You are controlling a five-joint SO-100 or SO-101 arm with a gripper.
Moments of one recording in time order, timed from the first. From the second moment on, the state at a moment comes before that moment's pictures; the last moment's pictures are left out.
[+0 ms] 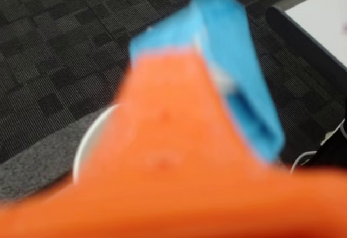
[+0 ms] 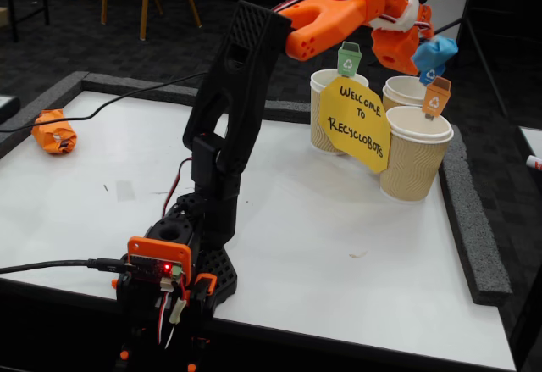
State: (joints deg) arm 35.1 67.1 52.7 59.8 -10.4
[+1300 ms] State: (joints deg) arm 35.2 67.1 40.8 80.0 -10.4
